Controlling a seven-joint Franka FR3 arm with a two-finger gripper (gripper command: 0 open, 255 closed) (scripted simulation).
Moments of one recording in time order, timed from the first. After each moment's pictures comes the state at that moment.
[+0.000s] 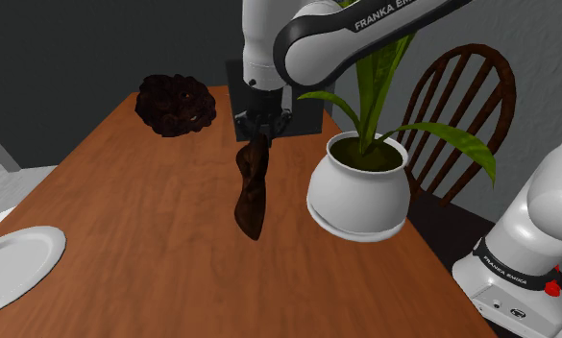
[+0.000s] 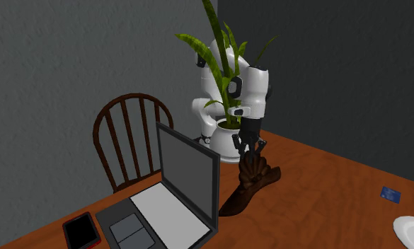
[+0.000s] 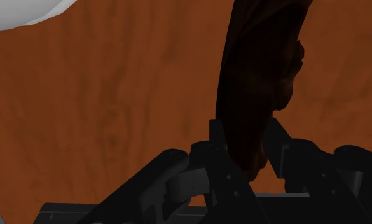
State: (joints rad) arm -0.02 0.01 0.53 -2.02 -0.17 2.20 1.05
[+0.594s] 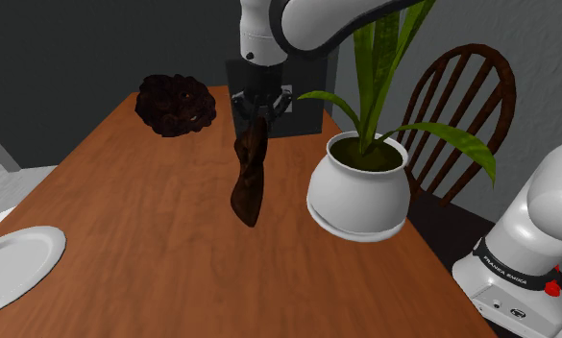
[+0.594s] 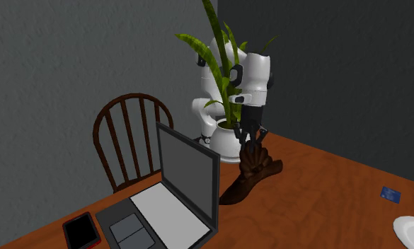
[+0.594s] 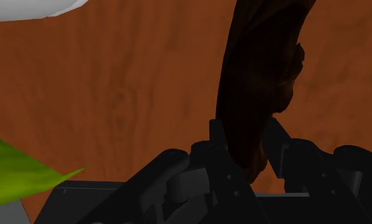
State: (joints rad) arm -0.02 -0.02 0.53 -1.94 -0.14 2.09 1.02
